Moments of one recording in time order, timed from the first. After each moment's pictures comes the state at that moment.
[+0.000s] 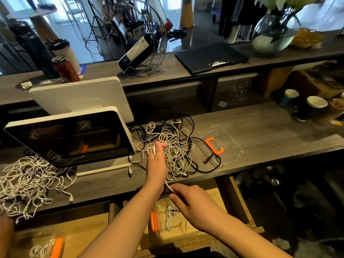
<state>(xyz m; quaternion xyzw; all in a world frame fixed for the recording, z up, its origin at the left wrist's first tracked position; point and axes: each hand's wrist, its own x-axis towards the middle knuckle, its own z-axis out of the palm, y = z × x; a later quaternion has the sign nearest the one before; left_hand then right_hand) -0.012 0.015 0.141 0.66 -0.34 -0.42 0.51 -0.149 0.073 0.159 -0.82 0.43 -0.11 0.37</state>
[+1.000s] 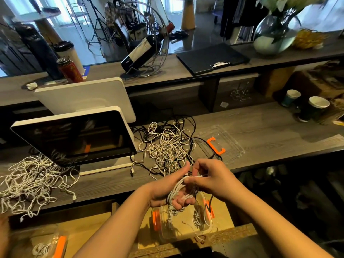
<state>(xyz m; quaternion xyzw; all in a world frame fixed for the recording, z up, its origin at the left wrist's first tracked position) -0.002 0.048 0.150 0.36 -0.32 -0.86 0.13 -0.187 0.025 0.171 -0.74 0.46 -0.22 0.43</state>
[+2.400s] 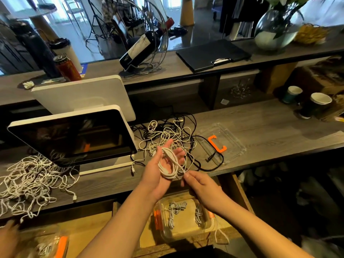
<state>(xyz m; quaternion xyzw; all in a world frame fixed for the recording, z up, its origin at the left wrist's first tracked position) 0.000 0.034 0.155 0.41 -0.15 -0.70 0.57 -0.157 0.045 0.126 -0.64 0.47 -0.25 0.56</state>
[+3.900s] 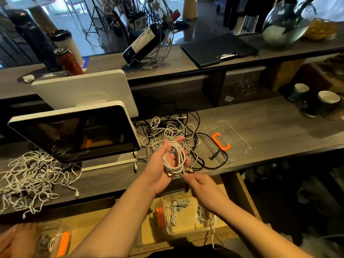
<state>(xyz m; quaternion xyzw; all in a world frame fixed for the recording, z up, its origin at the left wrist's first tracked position) 0.017 0.023 0.165 0.42 -0.19 -0.74 0.49 -0.138 0.045 0.126 -0.63 0.54 -0.19 0.53</state>
